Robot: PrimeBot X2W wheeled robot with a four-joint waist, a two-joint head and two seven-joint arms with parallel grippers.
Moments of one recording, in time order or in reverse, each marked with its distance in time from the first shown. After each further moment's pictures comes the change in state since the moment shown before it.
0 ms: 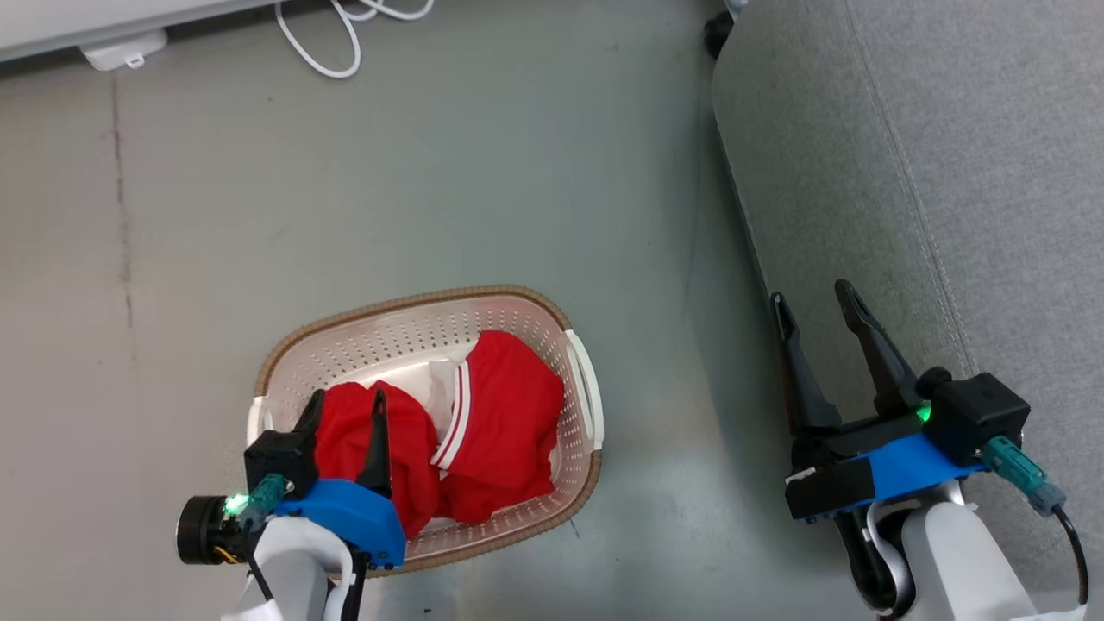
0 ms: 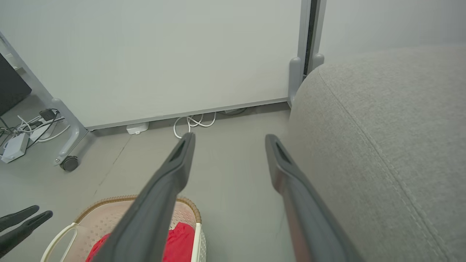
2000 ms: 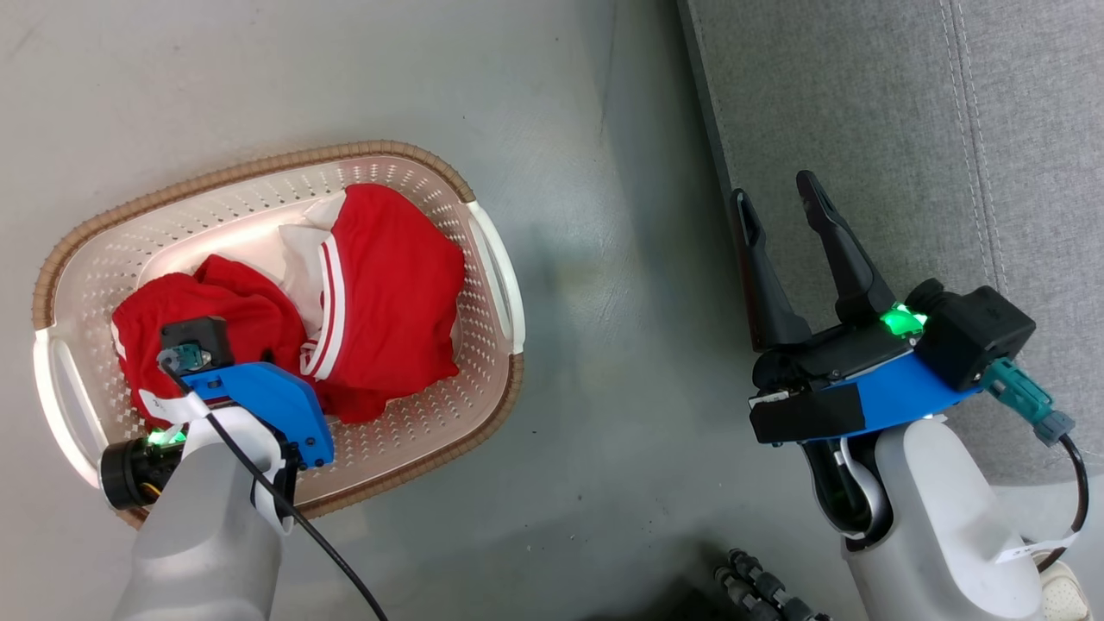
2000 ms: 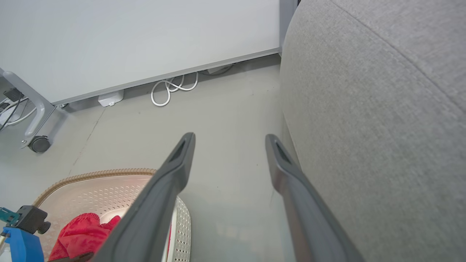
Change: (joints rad) left arm -0.353 0.065 0.042 0.395 -0.142 0.088 0.285; right arm -0.177 0.000 0.104 -0.020 0.124 0.000 -0.028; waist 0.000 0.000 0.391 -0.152
